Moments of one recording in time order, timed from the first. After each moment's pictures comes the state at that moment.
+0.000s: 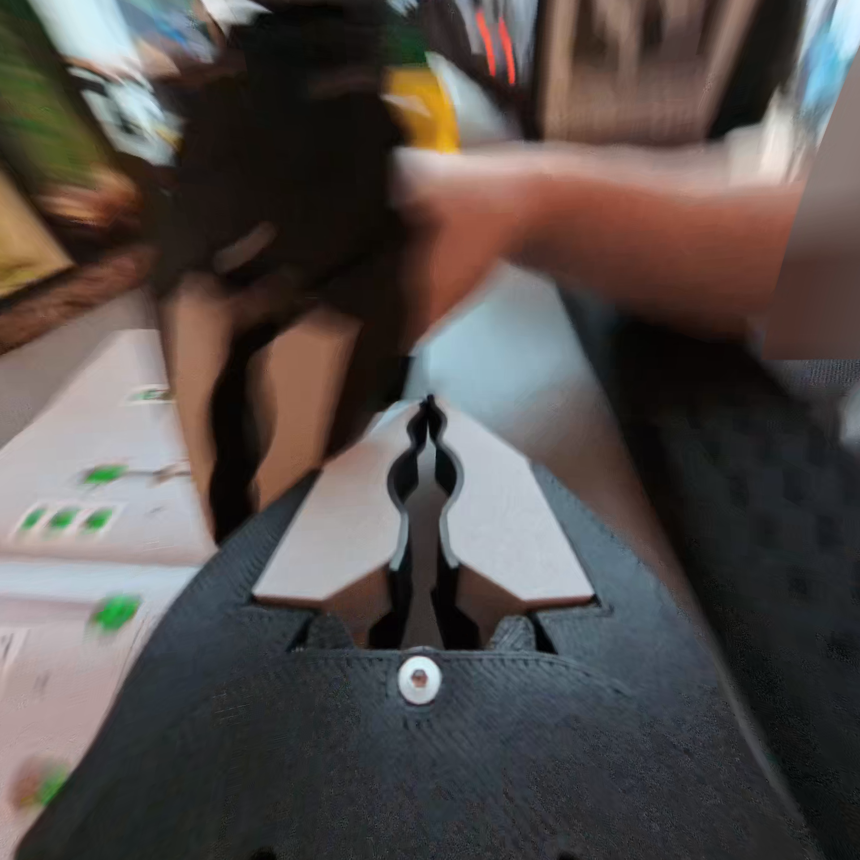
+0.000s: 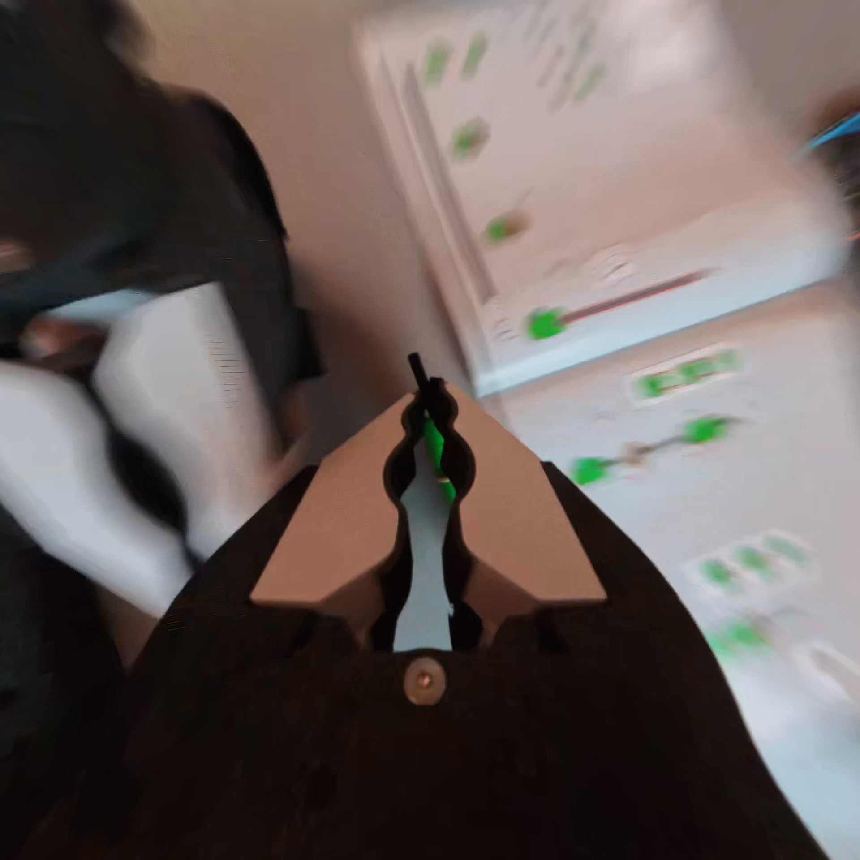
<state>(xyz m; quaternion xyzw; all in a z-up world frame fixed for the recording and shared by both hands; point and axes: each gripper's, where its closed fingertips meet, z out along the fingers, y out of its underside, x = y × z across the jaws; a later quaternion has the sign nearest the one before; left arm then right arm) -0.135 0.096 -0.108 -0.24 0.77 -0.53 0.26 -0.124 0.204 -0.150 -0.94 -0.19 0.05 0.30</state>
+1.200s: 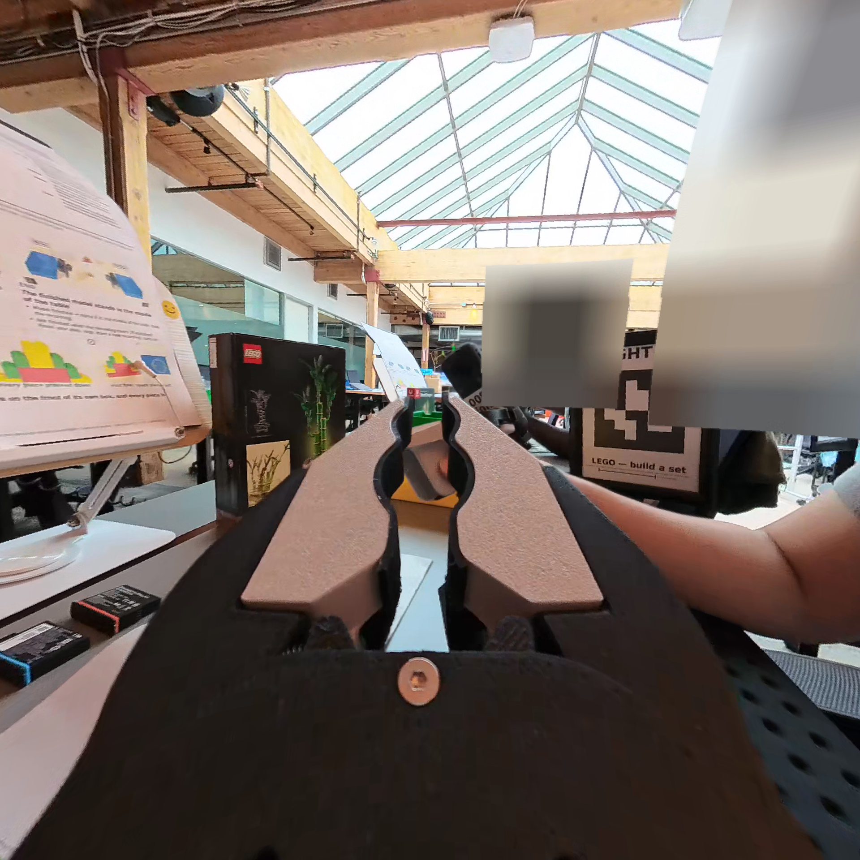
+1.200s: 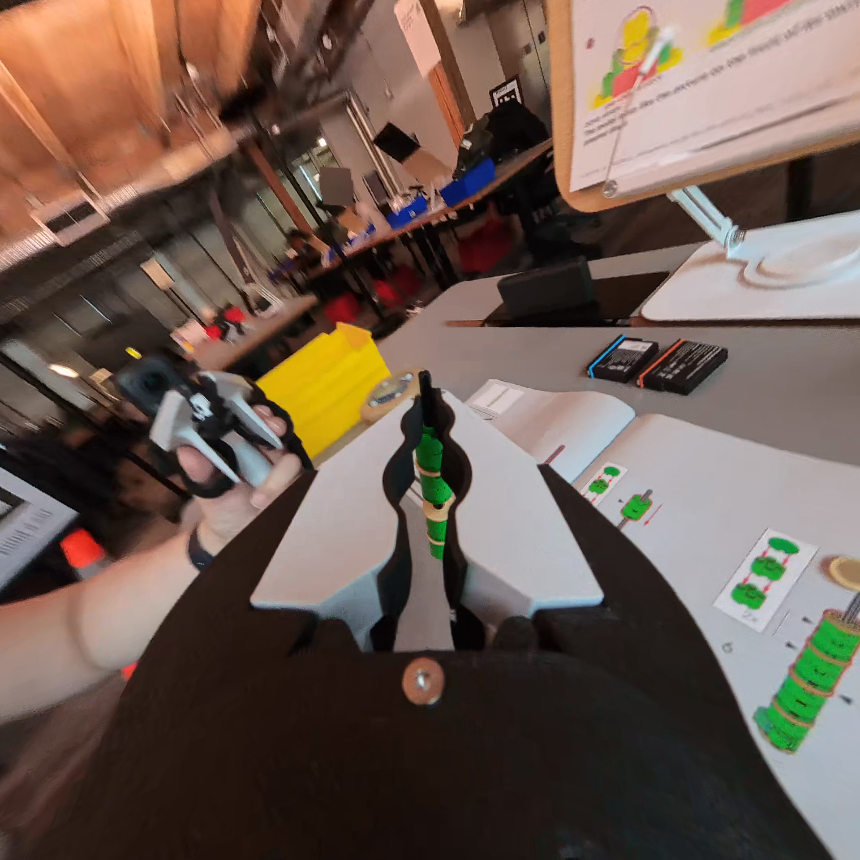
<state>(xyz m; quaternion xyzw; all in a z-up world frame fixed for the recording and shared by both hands) -0.178 0.218 0.044 -0.27 0.46 -0.75 0.39 -0.057 0.205 -0.007 -0.71 0.13 0.22 0.66</state>
